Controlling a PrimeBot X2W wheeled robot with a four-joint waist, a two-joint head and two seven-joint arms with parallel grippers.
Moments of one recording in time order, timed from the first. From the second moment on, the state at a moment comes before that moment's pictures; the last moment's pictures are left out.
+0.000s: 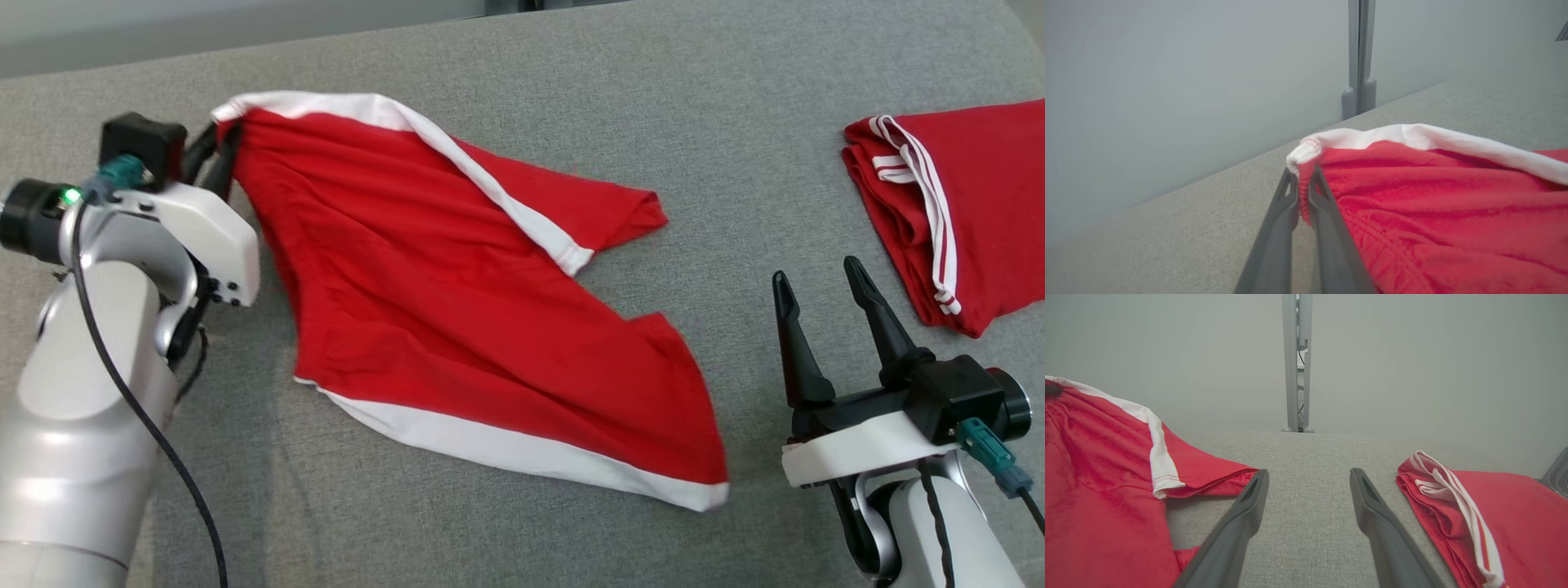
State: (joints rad) left arm -0.81 0.27 -0.29 0.75 -0.22 -0.09 -0.03; right arm -0.24 -0.05 0.10 0.17 0.09 0.13 -0.26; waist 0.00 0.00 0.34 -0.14
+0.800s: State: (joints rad) left arm -0.67 0.26 -0.16 0.70 -0.36 -0.07 -0.26; right arm -0.21 -0.05 0.10 0.17 0.08 0.13 -0.26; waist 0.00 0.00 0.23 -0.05
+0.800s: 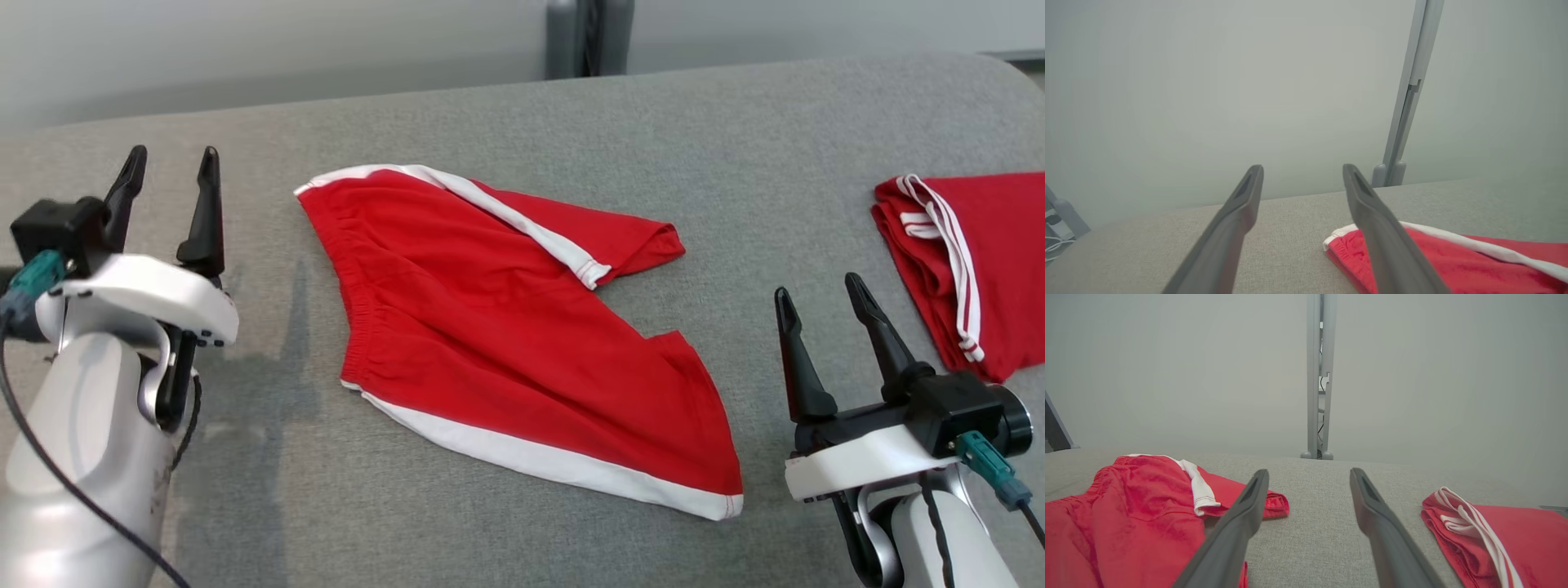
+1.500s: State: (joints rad) left arm -0.14 0.06 -0.03 0.20 -0.33 -0.06 -0.26; right arm -0.15 -0.05 0.05 0.16 0.07 0.13 -0.26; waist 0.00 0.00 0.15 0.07
